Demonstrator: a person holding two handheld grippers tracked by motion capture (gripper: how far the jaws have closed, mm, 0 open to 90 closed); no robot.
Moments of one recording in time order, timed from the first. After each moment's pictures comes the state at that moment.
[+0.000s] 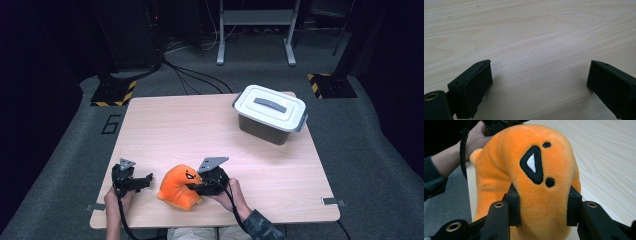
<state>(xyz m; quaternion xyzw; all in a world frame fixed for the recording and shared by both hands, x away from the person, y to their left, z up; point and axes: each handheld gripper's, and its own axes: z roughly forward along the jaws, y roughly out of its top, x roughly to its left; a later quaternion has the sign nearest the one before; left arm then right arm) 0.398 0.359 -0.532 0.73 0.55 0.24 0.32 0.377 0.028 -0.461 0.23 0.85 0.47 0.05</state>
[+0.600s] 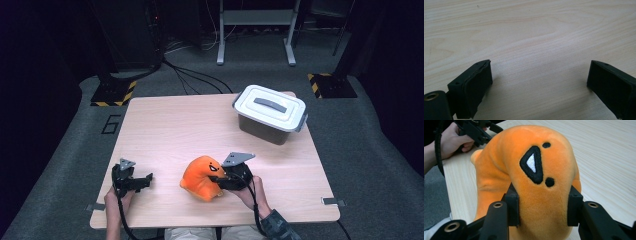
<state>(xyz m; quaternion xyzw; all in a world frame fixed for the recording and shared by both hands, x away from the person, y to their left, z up) 0.398 0.359 -0.531 0.73 0.55 0.24 0.32 0.382 -0.035 -0.453 0.27 0.84 0.46 0.10</state>
